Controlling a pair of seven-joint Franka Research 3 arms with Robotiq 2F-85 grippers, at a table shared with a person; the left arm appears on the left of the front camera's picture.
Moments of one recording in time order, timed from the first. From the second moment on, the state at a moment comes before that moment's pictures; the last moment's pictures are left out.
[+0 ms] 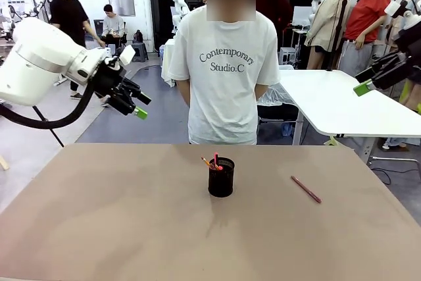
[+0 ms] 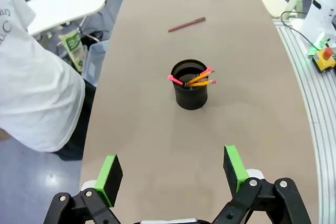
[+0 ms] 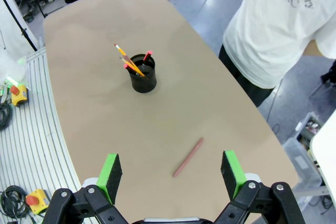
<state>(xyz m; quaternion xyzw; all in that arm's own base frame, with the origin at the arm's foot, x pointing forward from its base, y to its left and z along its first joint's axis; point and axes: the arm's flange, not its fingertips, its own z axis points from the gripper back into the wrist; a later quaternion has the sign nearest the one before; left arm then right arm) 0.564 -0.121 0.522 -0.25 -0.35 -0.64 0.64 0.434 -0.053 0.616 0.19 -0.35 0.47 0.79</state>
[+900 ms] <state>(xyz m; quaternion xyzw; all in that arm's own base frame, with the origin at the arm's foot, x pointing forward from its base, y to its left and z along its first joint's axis) 0.545 -0.107 0.547 -0.24 -0.34 -0.62 0.67 0.434 -0.053 0.616 0.19 -0.35 0.47 0.79</state>
